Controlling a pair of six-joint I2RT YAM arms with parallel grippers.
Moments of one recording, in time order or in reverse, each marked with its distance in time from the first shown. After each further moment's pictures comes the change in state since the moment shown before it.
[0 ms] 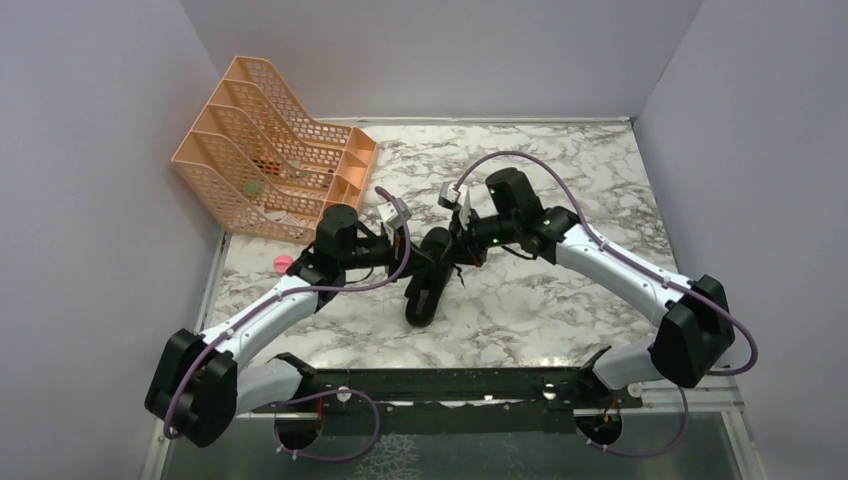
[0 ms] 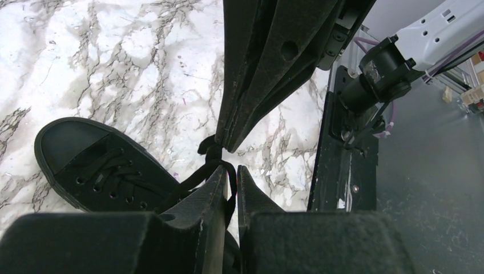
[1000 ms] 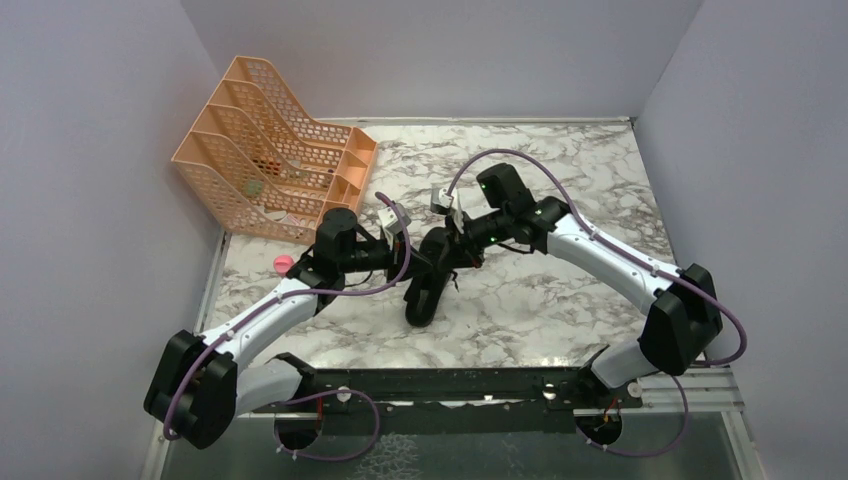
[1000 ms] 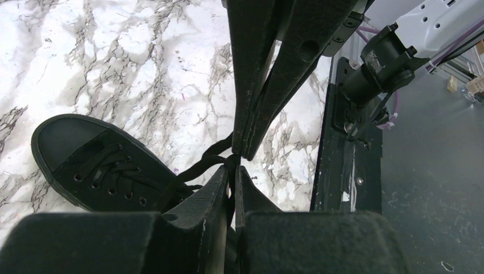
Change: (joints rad) left arm 0.000 -0.013 -0.030 0.007 0.014 0.039; right arm 0.000 0.066 0.090 -0.130 -0.153 -0.158
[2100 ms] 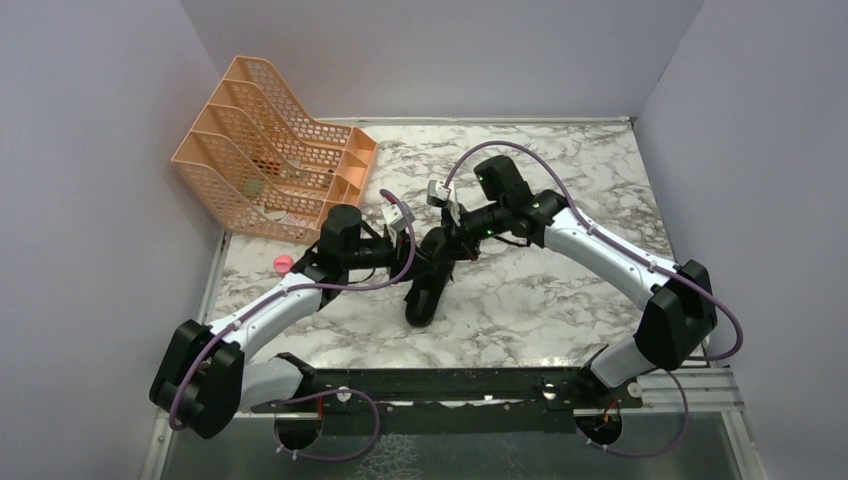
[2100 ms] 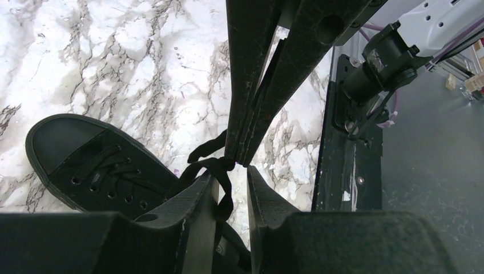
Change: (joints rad) left arm 0.000 0.058 0.021 0.011 0.013 0.002; right arm 0.000 0.044 0.069 0.000 -0.013 -0.017
